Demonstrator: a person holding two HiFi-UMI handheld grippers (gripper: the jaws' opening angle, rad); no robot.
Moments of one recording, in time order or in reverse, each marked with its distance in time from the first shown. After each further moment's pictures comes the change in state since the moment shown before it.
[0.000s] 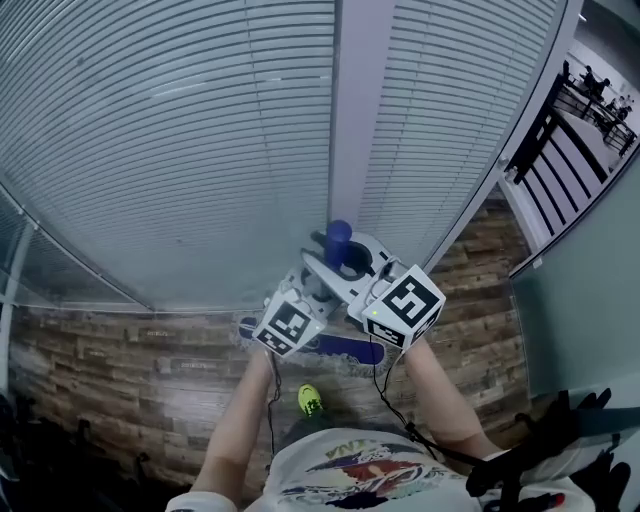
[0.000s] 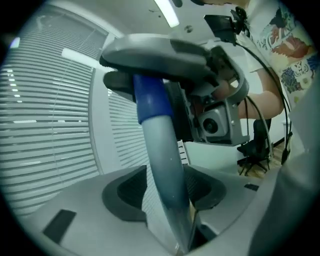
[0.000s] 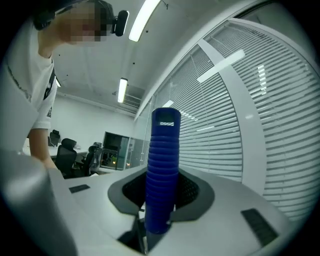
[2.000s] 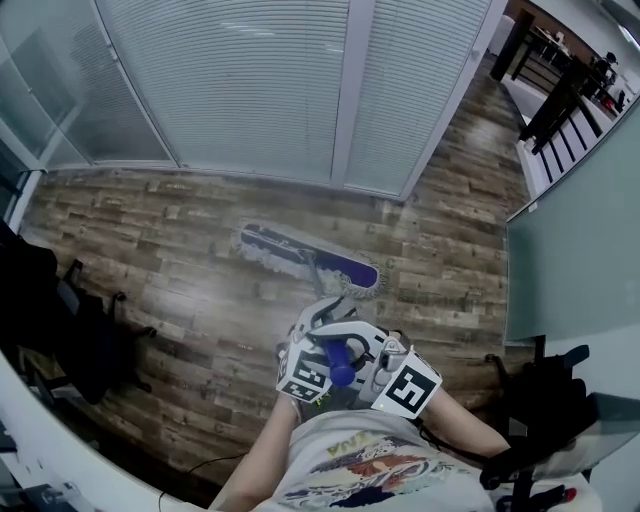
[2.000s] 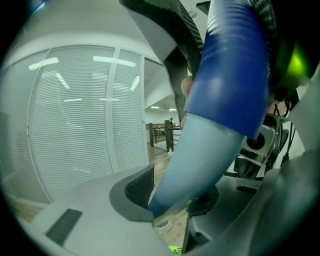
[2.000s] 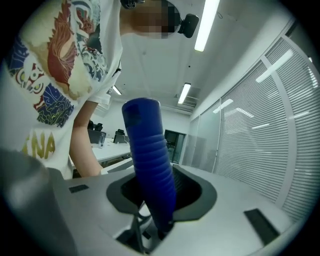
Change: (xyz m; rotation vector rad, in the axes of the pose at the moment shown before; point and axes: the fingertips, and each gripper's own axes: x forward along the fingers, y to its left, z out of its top) left arm -0.210 -0.704 0.076 -0.346 0.238 0.376; right arm -0.562 0.608 -0.033 -0.100 0.159 0.588
